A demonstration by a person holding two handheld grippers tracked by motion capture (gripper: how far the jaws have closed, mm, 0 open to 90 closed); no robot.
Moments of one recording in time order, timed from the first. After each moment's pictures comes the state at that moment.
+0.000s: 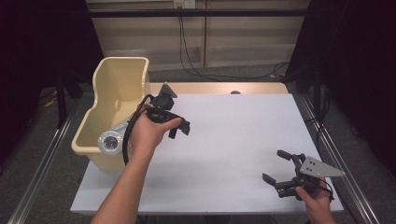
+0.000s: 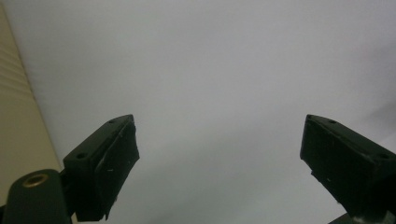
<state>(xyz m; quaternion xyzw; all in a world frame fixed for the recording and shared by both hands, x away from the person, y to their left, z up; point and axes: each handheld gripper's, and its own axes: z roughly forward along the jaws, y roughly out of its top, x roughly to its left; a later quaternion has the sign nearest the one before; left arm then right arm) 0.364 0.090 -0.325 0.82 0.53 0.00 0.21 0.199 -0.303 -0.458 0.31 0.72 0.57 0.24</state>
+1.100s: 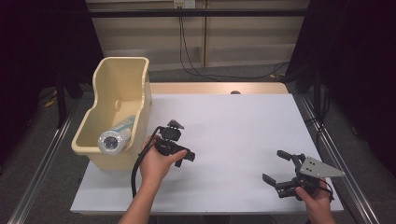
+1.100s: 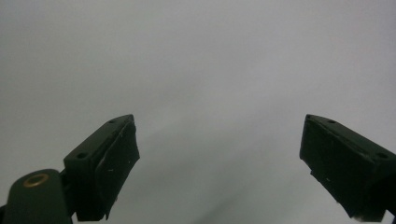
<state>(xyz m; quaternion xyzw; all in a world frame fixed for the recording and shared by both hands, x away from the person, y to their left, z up) 0.328 0.083 -0.413 0.83 0.51 0.00 0.23 0.198 -0.303 -0.458 0.31 0.72 0.57 0.24</state>
